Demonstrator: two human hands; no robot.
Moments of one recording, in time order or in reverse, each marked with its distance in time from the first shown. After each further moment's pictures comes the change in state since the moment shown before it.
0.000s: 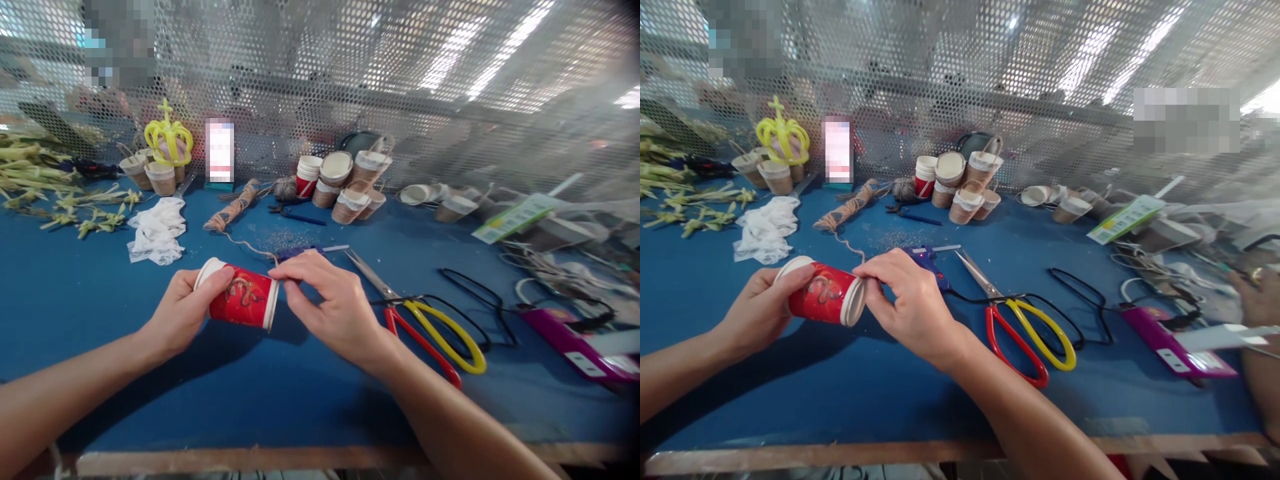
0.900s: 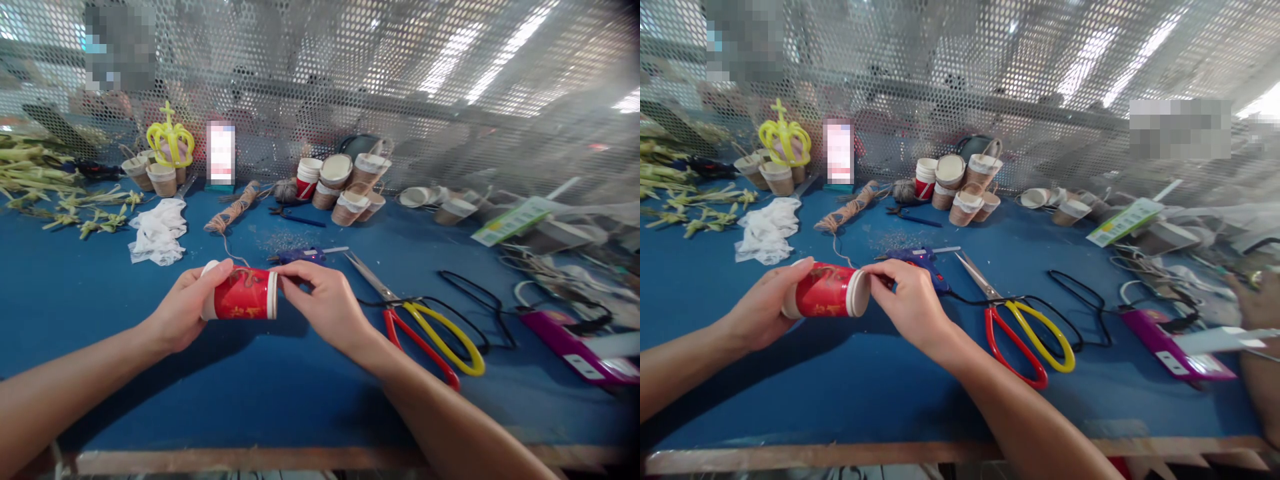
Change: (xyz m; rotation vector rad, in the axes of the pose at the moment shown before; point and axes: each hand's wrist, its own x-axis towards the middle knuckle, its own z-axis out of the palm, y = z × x) left_hand 0.002 0.007 0.005 -0.140 -0.066 -0.143; right_hand -0.002 0.012 0.011 0.195 -0.059 0.395
